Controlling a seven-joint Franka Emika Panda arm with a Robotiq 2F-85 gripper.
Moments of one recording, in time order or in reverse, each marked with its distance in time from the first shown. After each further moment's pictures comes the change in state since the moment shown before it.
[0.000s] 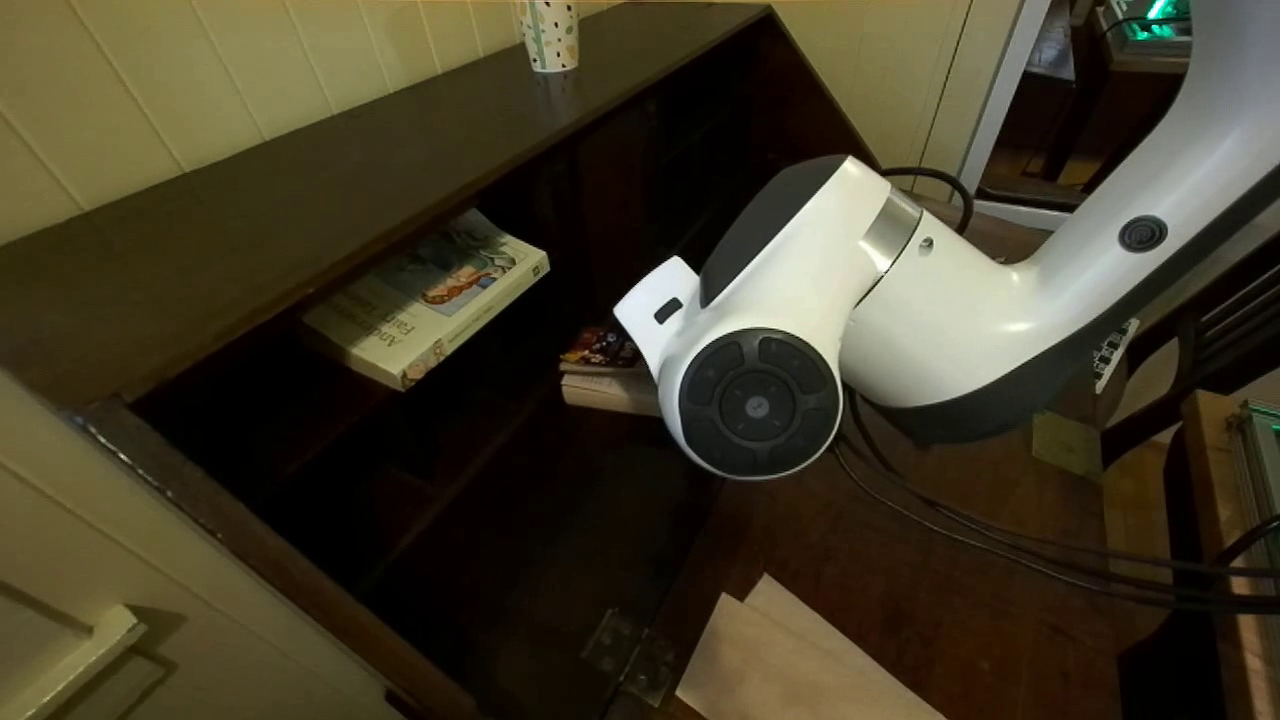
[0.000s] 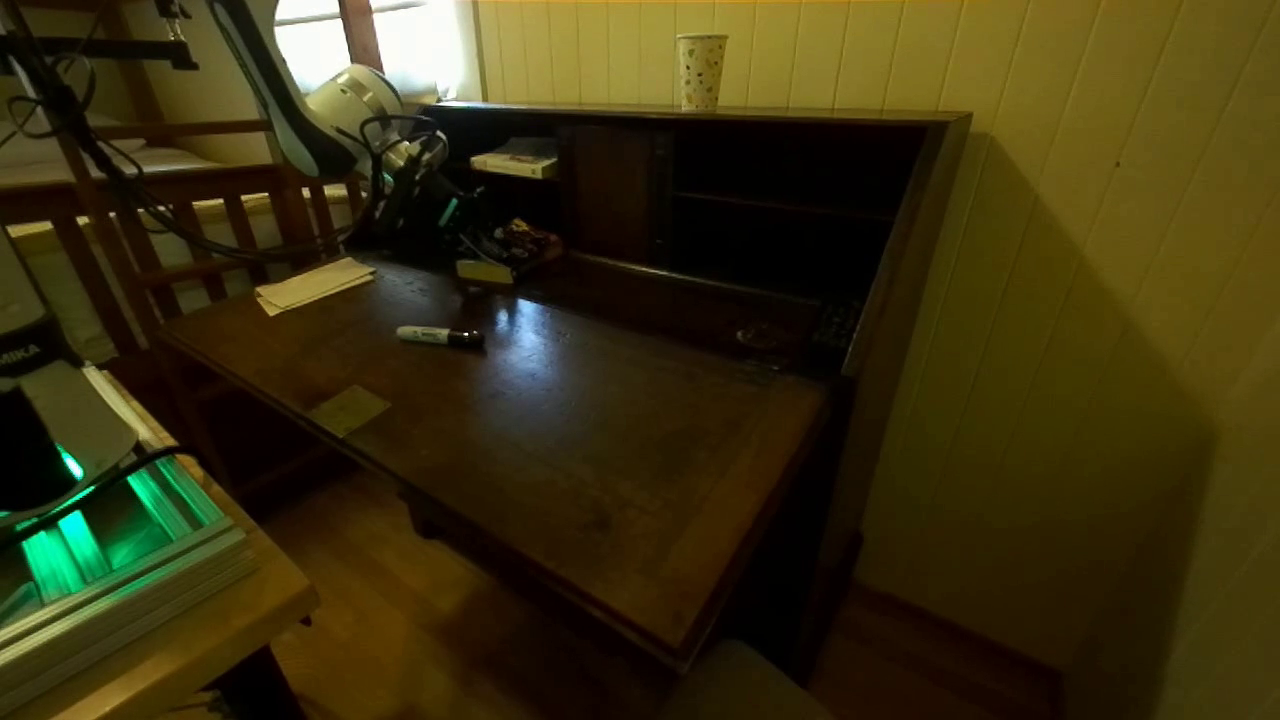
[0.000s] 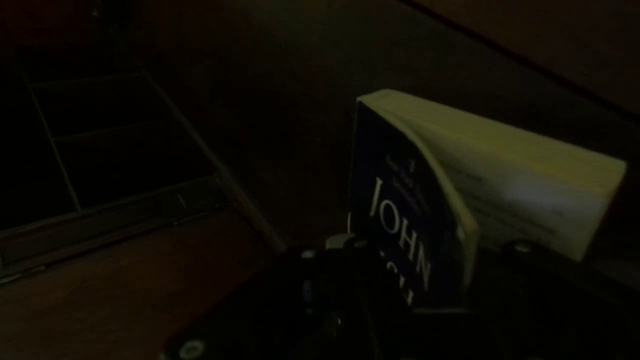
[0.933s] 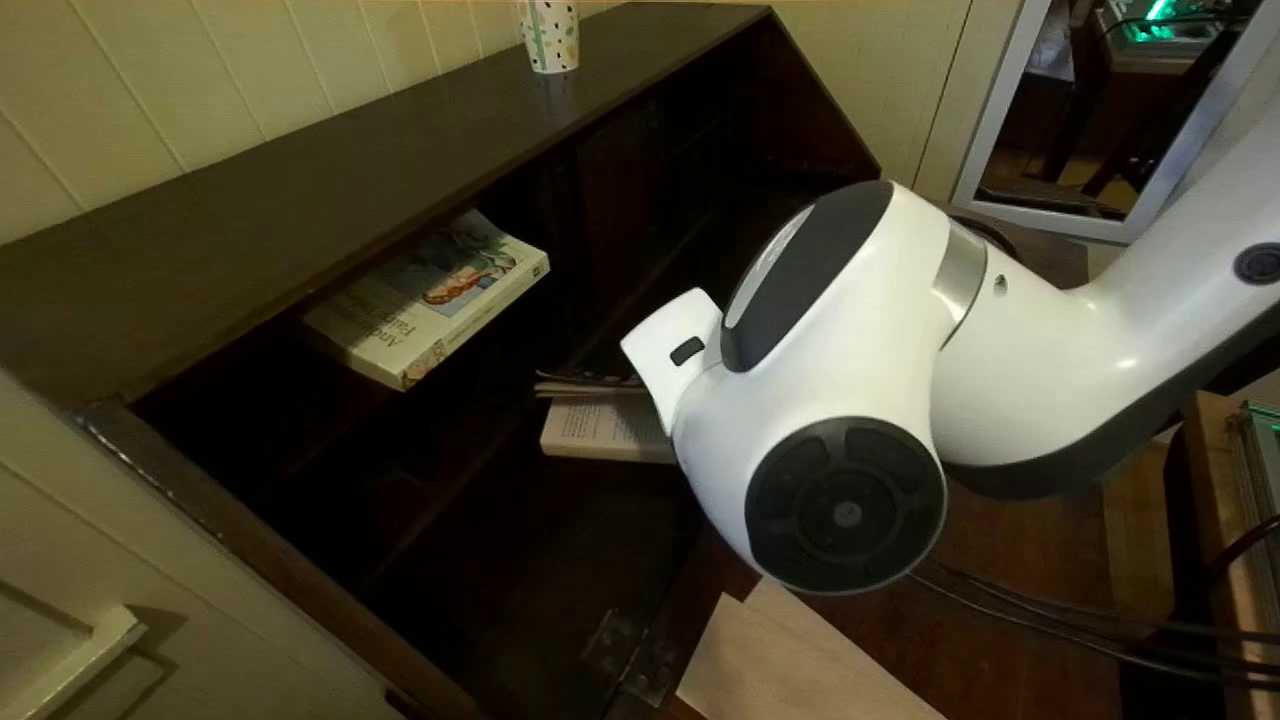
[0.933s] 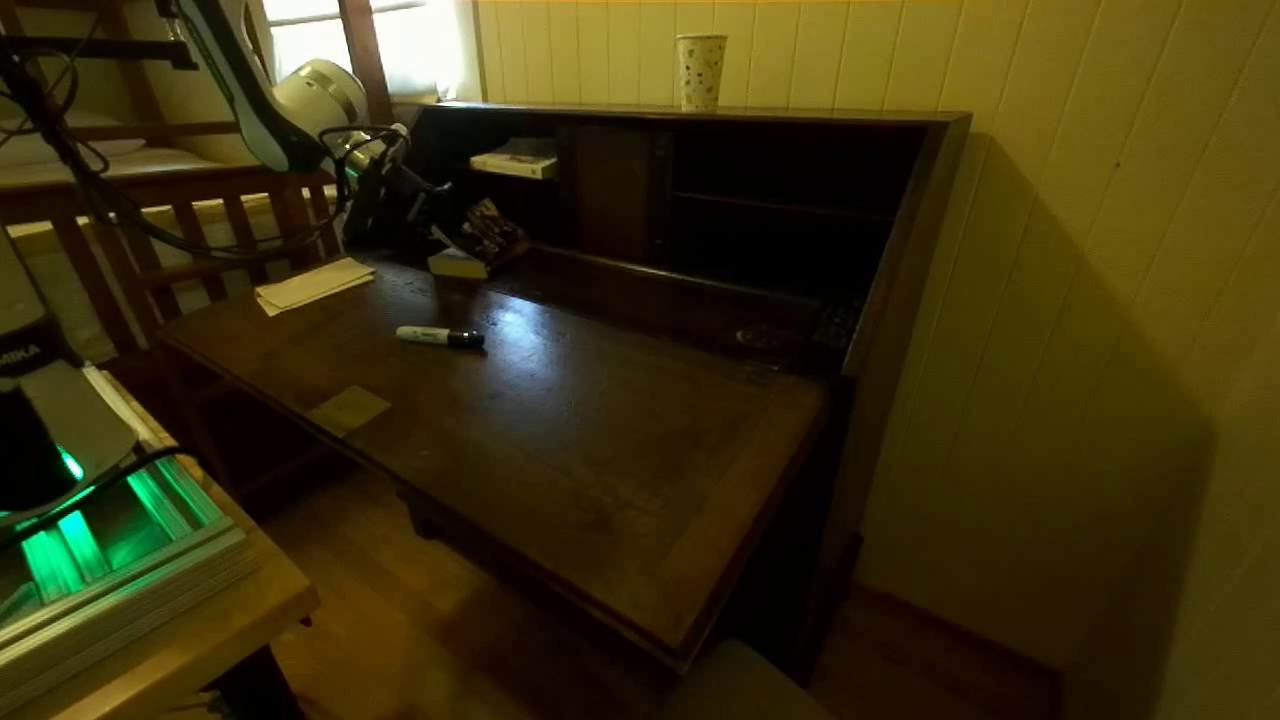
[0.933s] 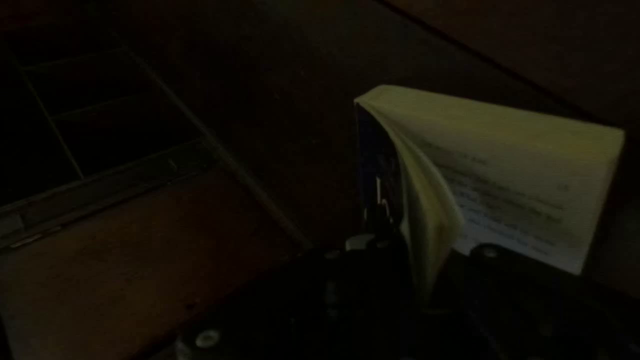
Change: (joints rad) arm 0.082 -0.050 0.021 -0.061 -0.048 0.001 0.185
